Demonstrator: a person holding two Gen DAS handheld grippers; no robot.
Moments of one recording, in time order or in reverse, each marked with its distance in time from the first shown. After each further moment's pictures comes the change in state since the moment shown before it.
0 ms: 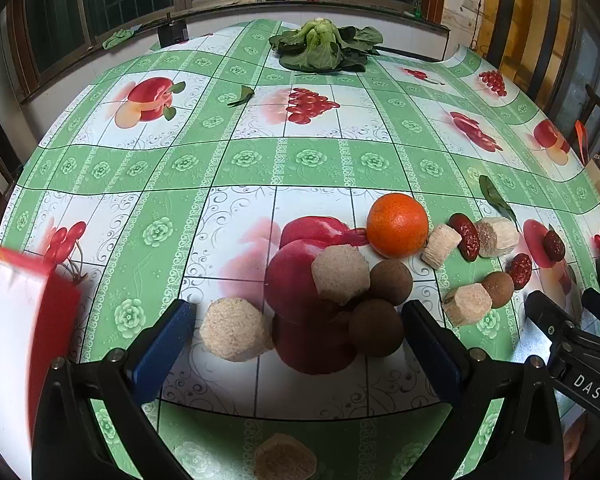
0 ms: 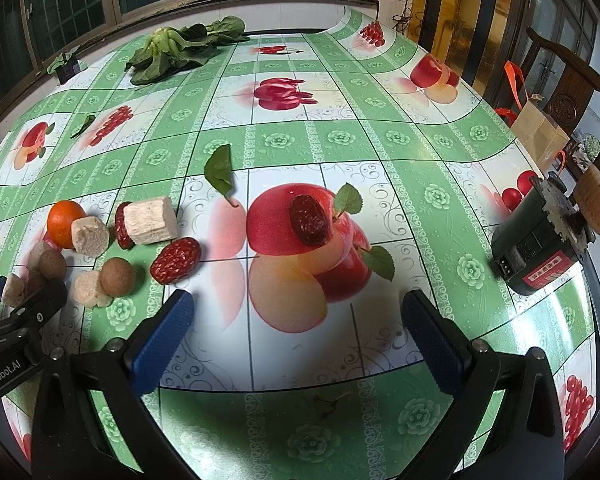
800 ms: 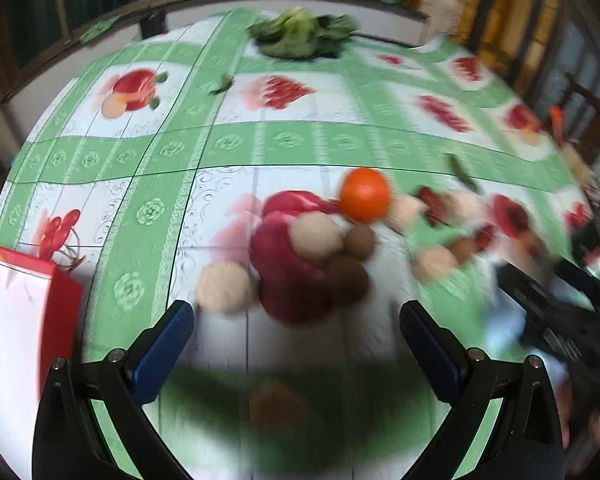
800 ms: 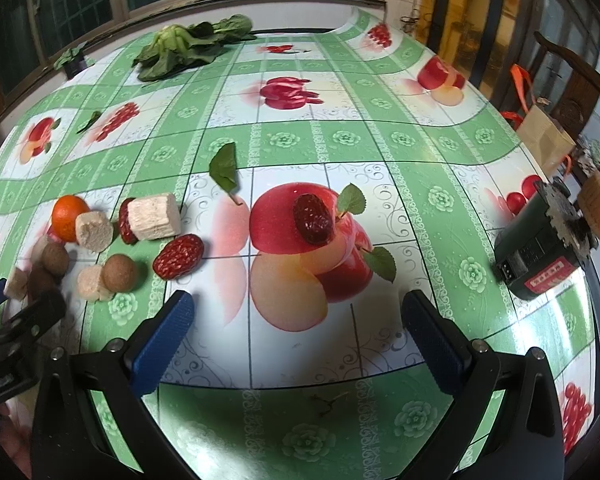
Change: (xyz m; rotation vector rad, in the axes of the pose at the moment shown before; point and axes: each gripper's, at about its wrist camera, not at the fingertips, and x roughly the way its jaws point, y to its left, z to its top) left arm -0.030 0.004 -0.015 0.065 0.040 -0.105; right arm 0.001 -0.003 0.002 -0.040 0.017 0.039
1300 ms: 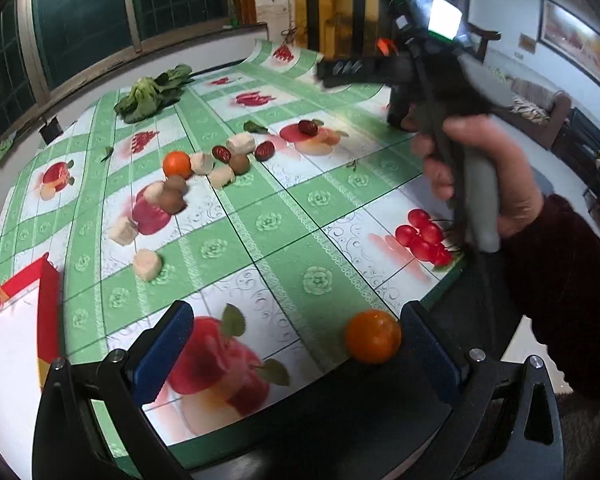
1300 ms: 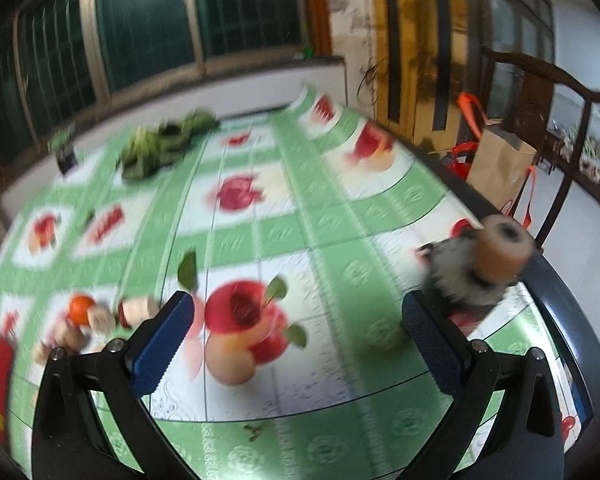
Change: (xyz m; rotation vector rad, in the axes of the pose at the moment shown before) left arm -0.086 -0.075 -0.105 0.426 -0.072 -0.185; right arm -0.059 -0.069 0.007 0.220 -0.299 0.012
